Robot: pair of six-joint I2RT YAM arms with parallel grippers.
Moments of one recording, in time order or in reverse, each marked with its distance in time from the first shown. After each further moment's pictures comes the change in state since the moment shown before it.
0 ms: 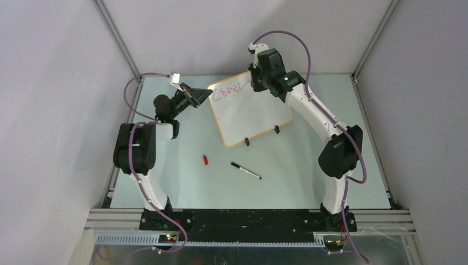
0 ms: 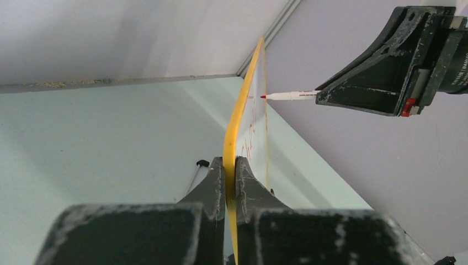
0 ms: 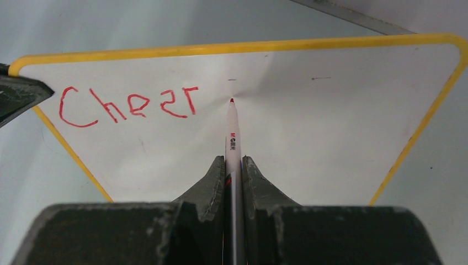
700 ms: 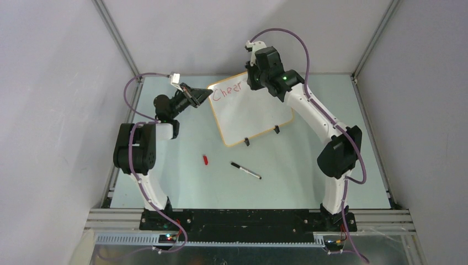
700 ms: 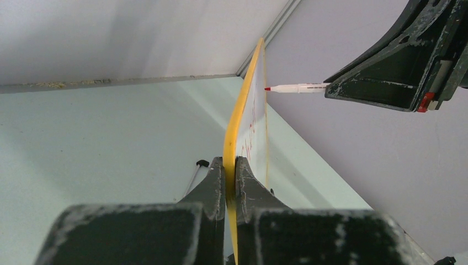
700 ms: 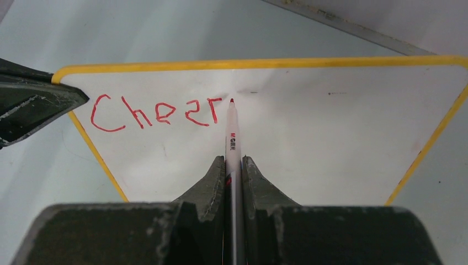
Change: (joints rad) left arm 0.000 0.000 0.000 0.001 0.001 -0.001; right arm 0.006 0.004 0.033 0.006 -0.016 0.003
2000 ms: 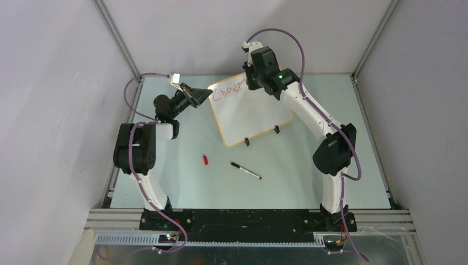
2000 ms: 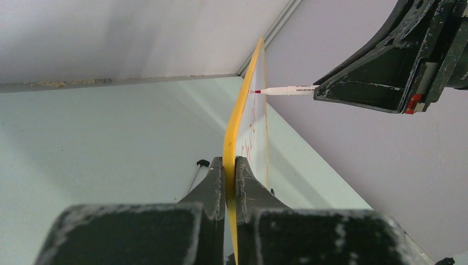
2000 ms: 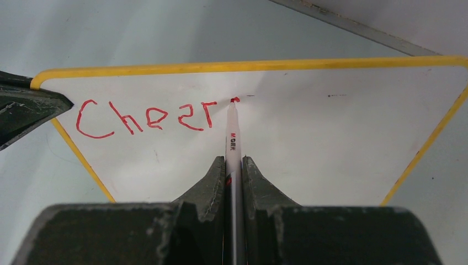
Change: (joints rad) left arm 0.000 0.000 -0.001 -0.001 -0.001 0.000; right arm 0.017 0.063 0.078 -0.045 0.044 -0.008
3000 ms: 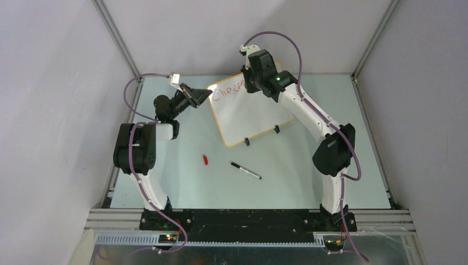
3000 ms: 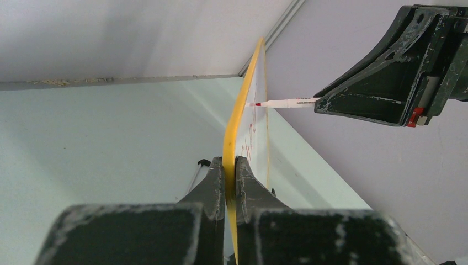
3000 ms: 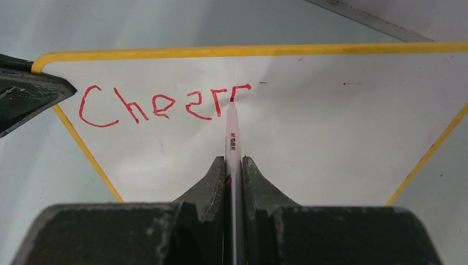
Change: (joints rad) left arm 0.000 0.000 -0.005 0.000 -0.009 0.000; right arm 0.013 -0.004 -0.029 0.001 0.000 0.000
